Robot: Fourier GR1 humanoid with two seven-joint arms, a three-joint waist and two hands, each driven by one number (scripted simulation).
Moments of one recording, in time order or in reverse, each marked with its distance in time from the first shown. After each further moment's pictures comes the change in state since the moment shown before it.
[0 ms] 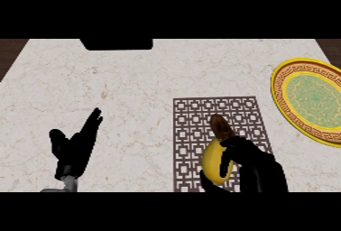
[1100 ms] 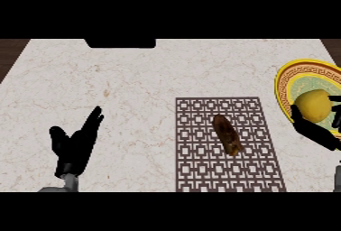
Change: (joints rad) left arm -0.012 -0.012 0.012 -0.014 -0.011 -0.014 0.031; right arm -0.057 -0.183 -0.701 0.310 -0.637 -0.427 -0.419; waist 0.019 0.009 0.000
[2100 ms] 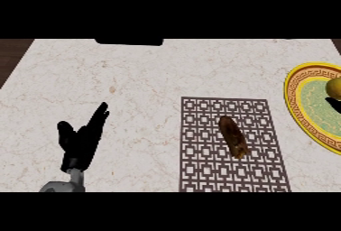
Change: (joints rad) left arm -0.040 -0.019 -0.010 0.012 -0.023 -0.014 0.012; right arm -0.461 -0.246 -0.258 1.096 -0.273 0.250 -0.501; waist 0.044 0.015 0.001
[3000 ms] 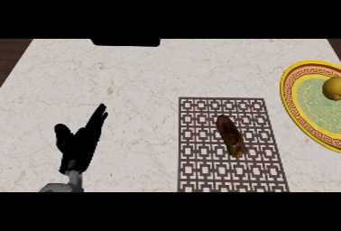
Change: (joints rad) left arm 0.014 -0.005 0.017 0.007 0.001 -0.013 -0.023; right arm -0.146 -0.072 -0.274 0.362 -0.265 0.294 -0.418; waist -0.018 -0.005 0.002
